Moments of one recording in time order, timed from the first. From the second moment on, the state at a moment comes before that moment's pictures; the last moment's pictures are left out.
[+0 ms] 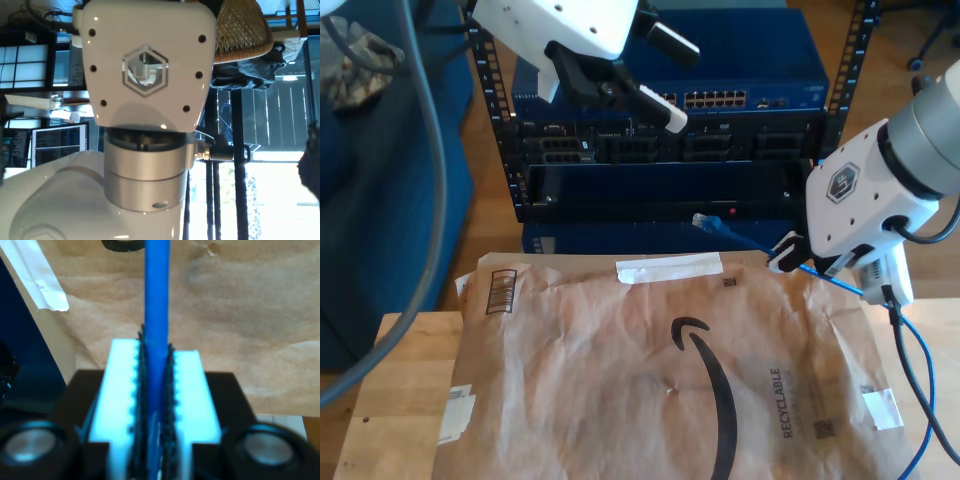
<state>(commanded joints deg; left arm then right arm) -1.8 -7.3 -84.9 -57.1 98.6 -88.8 5.8 -28.1 -46.9 31.9 67.4 92.9</state>
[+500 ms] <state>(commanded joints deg) -0.7 -7.3 -84.9 -57.6 98.8 -88.7 -3.9 -27.9 -51.6 39.4 81.9 92.5</state>
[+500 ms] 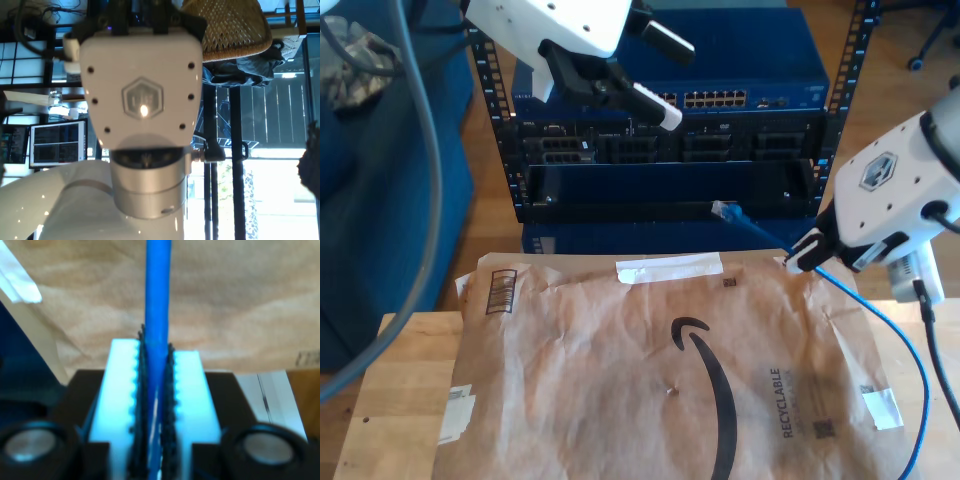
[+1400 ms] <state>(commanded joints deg) -0.7 -7.3 -84.6 -57.7 100.8 -88.7 -5.3 -25.0 -62.4 47.1 87.1 92.7</state>
